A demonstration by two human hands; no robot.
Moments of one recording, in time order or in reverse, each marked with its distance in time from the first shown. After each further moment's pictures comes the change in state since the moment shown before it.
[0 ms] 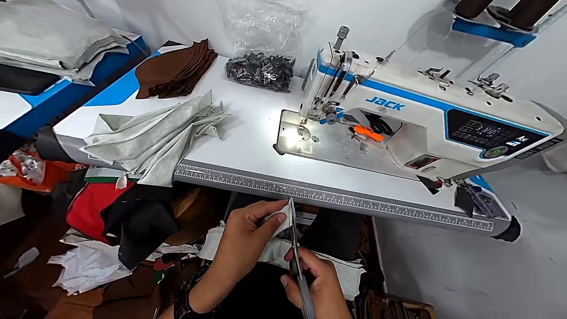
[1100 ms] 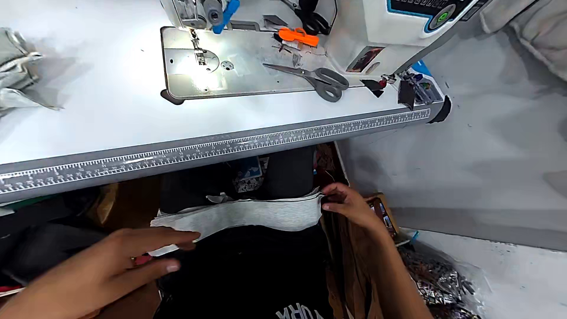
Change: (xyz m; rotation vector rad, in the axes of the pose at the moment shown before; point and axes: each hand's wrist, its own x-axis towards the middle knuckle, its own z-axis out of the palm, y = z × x) left_hand 0.015 -0.042 -0.090 0.474 -0.986 0.159; right_hand -0.095 0.126 -0.183 -0.081 0.188 0.463
